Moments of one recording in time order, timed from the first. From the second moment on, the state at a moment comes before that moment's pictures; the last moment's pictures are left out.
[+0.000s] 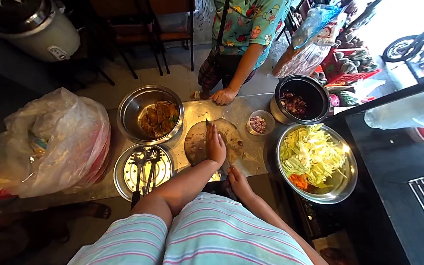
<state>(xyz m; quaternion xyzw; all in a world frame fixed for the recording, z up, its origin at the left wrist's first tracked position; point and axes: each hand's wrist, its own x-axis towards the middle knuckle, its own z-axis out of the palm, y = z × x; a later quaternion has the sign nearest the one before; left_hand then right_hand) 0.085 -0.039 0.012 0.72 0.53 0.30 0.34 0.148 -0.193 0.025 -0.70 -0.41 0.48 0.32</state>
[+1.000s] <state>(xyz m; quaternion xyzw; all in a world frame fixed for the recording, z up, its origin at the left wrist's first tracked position) 0.263 -0.011 0.037 0.72 0.42 0.27 0.48 0.335 -0.199 0.122 -0.85 -0.31 0.36 0.22</state>
